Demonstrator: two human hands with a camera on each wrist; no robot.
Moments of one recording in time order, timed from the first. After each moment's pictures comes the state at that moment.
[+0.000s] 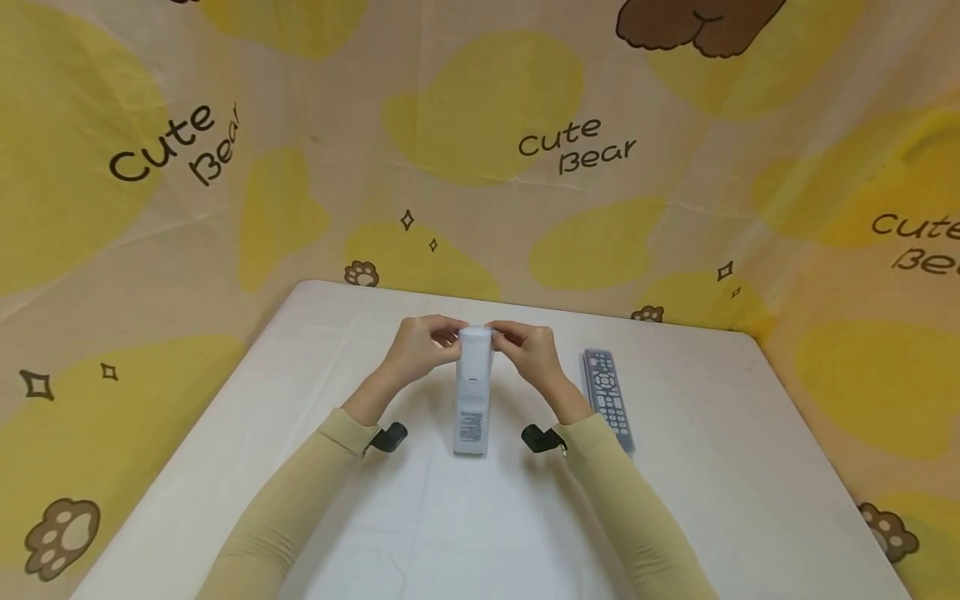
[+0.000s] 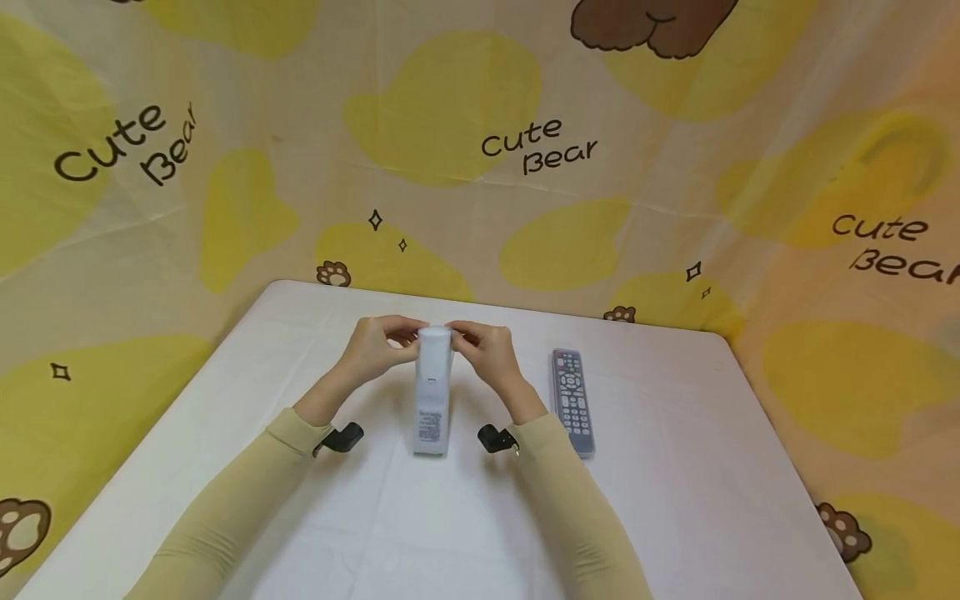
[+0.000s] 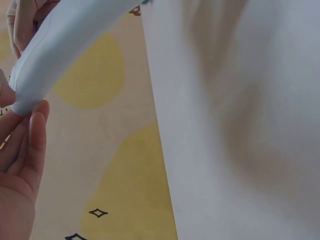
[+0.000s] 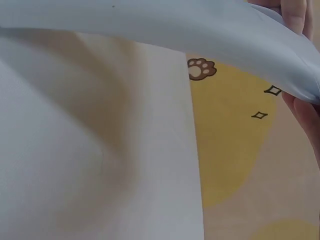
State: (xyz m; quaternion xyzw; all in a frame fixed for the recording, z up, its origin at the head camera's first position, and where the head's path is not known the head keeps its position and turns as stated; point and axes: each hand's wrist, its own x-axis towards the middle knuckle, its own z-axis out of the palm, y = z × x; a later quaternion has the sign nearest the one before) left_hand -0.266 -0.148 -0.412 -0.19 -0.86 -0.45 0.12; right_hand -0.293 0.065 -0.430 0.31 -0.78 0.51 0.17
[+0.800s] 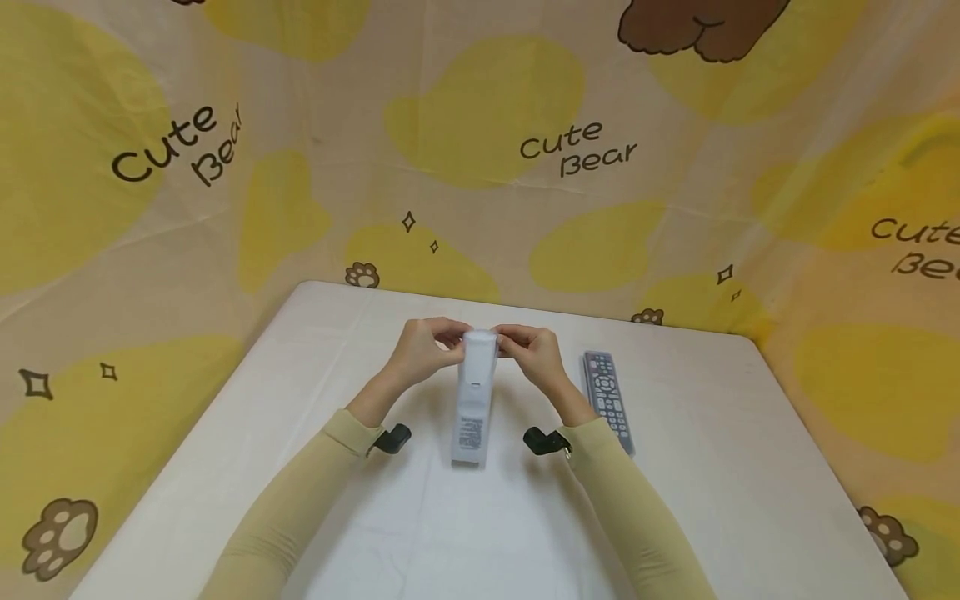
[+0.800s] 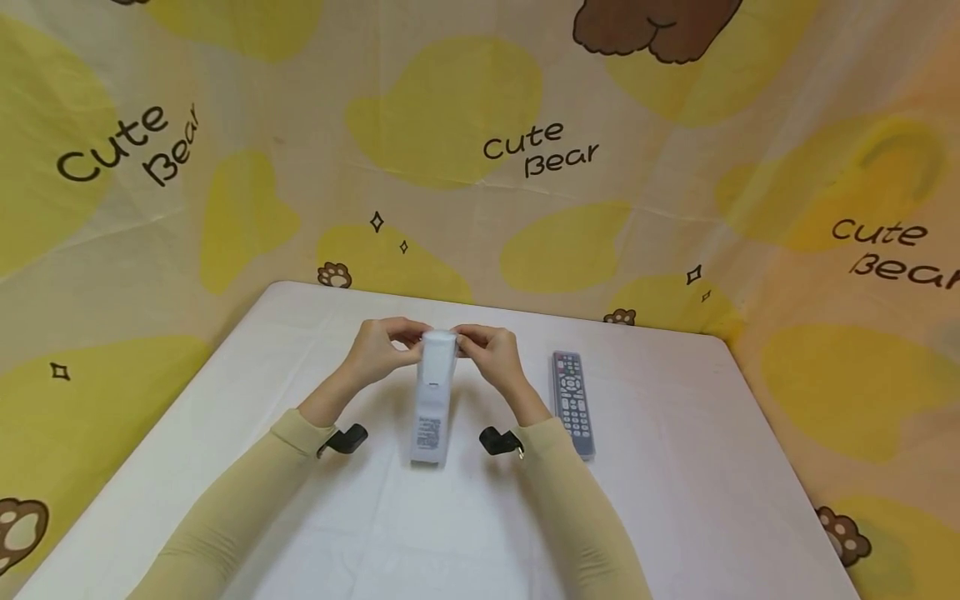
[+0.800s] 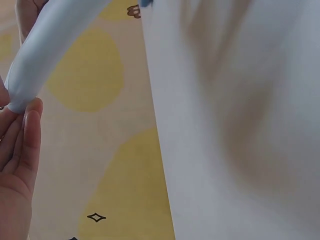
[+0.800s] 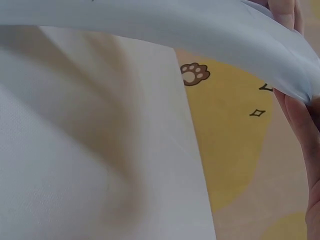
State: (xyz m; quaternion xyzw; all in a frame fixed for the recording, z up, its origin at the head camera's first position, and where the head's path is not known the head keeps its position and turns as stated) left_hand -0.269 -0.146 -0.416 -0.23 -0.84 -0.46 0.14; right_hand -0.275 0.068 -0.408 0.25 -0.73 0.64 0.02
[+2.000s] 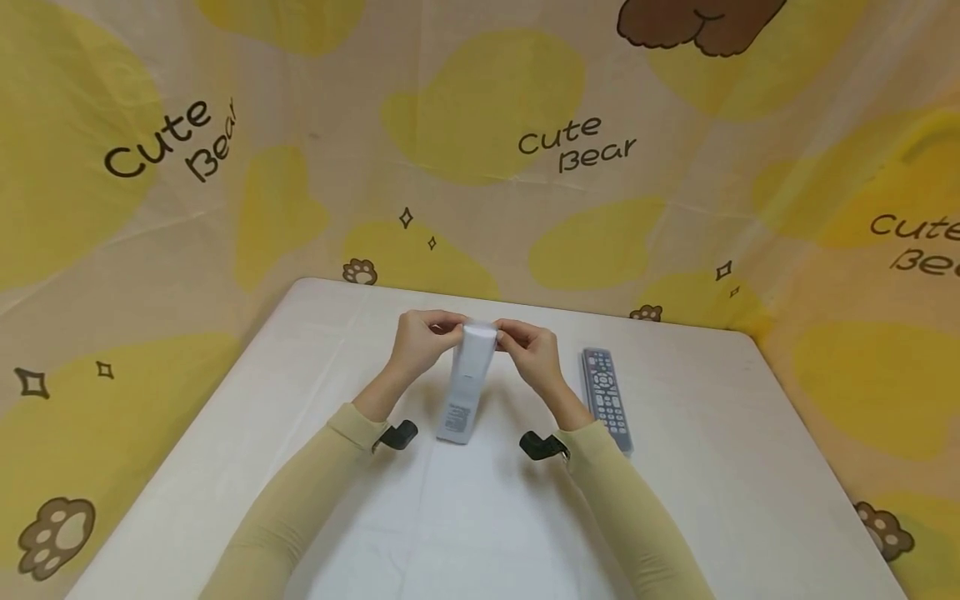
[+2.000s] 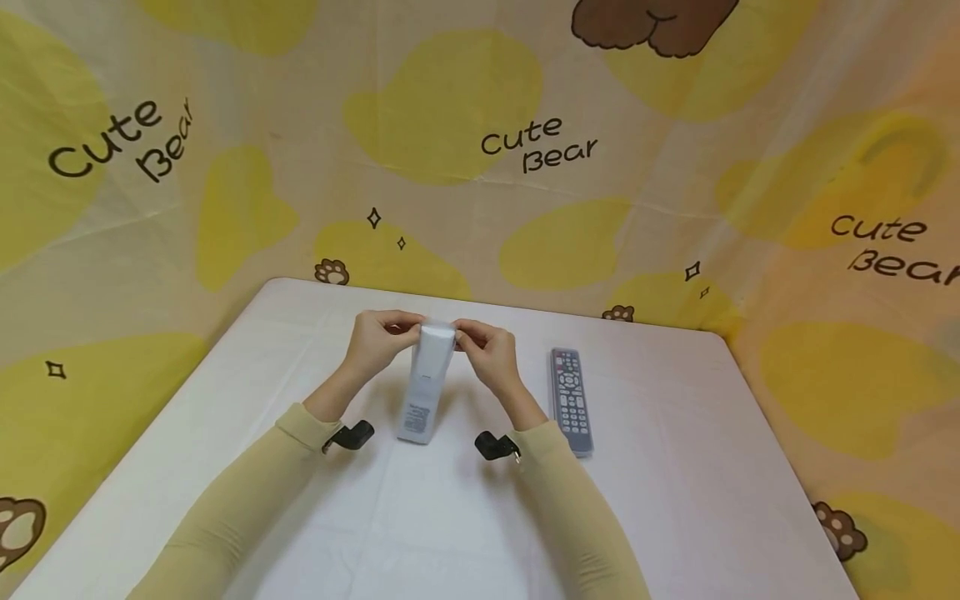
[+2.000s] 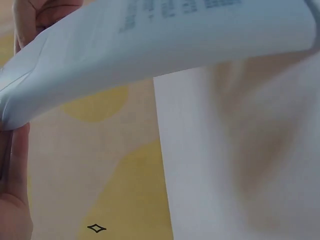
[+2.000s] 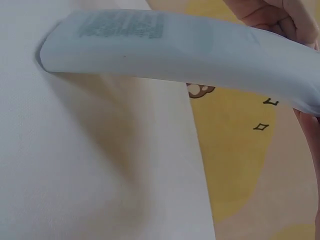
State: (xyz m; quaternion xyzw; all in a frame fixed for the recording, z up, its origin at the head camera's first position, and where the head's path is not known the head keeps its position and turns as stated) left_hand -0.272 -0.137 -0.414 -0.14 -0.79 -0.57 0.16; right_hand -0.266 0.063 -0.406 0.24 -0.72 0.64 0.09
